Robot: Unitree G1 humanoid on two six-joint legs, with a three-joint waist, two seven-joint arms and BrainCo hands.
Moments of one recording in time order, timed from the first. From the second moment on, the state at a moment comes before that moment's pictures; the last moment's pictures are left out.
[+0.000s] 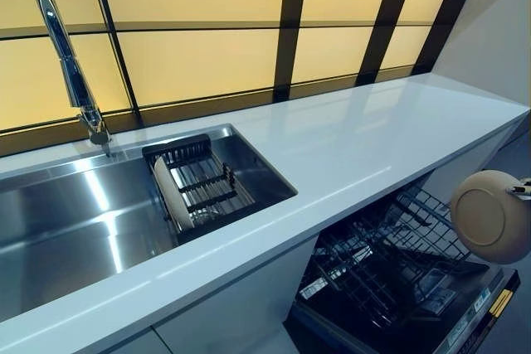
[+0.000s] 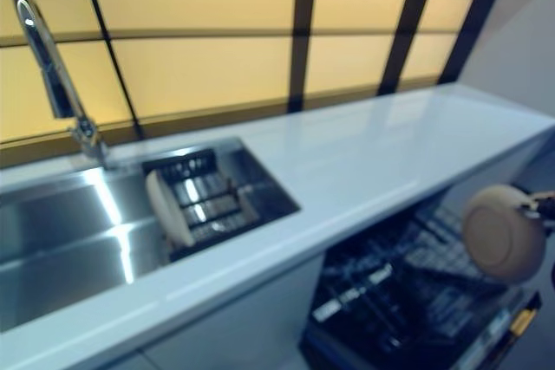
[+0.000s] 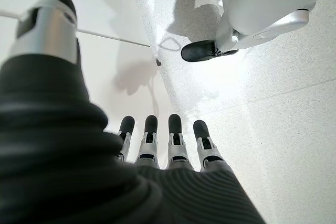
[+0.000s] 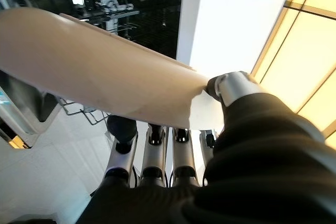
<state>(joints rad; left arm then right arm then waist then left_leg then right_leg) -0.02 0.34 -0.10 1.28 -0.35 0.14 0.10 -0.43 -1.25 0.00 0.72 0.38 0.33 0.52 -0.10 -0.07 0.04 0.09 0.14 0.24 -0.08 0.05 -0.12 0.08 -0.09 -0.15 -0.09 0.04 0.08</state>
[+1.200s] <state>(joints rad) -0.01 0.33 -0.08 1.24 -0.33 0.17 0.10 -0.36 -0.94 0.18 0.54 0.08 0.33 0.59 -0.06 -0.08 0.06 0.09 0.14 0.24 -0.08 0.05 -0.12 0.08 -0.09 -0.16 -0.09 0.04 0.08</state>
